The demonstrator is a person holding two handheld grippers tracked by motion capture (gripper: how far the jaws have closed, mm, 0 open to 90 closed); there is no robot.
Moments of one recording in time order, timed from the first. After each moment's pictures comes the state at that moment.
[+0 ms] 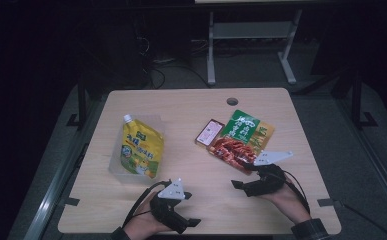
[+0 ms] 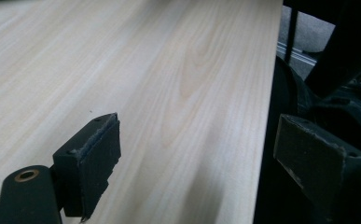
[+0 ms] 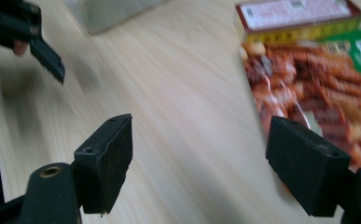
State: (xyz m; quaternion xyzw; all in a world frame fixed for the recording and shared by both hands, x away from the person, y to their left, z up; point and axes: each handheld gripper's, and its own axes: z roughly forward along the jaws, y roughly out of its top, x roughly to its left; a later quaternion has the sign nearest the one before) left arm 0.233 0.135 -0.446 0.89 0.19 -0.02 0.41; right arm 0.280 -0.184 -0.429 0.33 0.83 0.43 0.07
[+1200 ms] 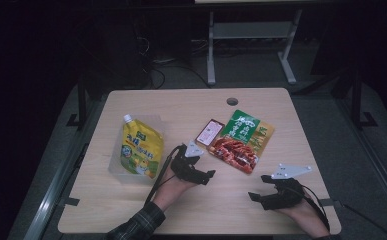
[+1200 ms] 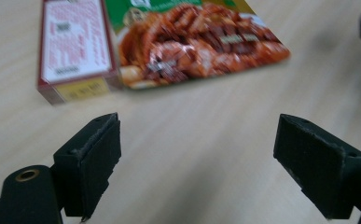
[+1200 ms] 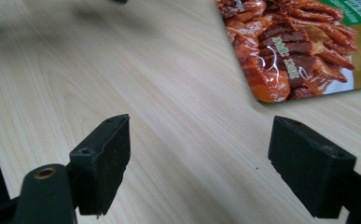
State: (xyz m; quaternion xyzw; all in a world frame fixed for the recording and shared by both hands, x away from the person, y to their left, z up) left arm 0.327 0.081 -0.433 0.86 0.31 0.12 0.39; right arm 0.250 -0.224 -0.448 0.37 0.83 0.41 0.08
